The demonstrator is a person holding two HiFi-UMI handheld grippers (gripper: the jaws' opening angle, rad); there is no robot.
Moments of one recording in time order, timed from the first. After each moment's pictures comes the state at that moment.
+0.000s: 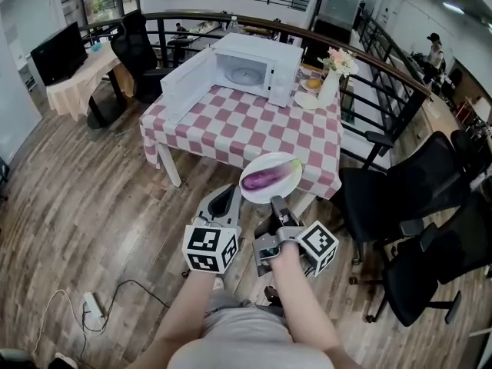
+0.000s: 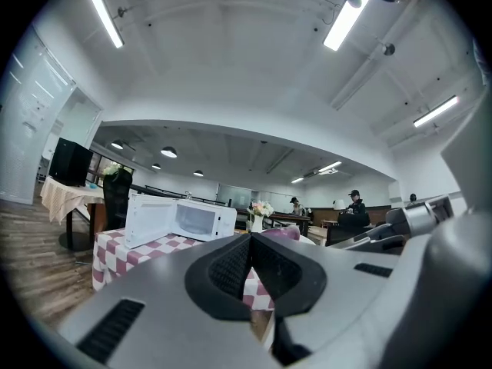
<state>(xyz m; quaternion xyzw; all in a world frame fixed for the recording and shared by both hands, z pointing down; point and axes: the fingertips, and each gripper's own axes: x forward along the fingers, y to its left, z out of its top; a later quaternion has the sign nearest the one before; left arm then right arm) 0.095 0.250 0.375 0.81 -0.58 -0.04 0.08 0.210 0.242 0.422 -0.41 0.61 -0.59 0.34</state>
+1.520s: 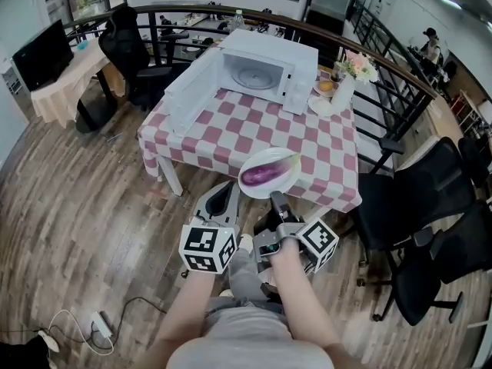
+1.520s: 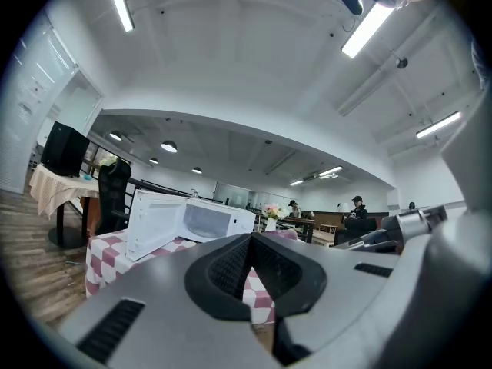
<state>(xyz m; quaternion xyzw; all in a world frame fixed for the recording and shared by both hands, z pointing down) -0.021 0.134 0.389 0.82 -0.56 -0.05 0.10 0.096 0.125 0.437 -0.42 0.60 -0.58 0.35</state>
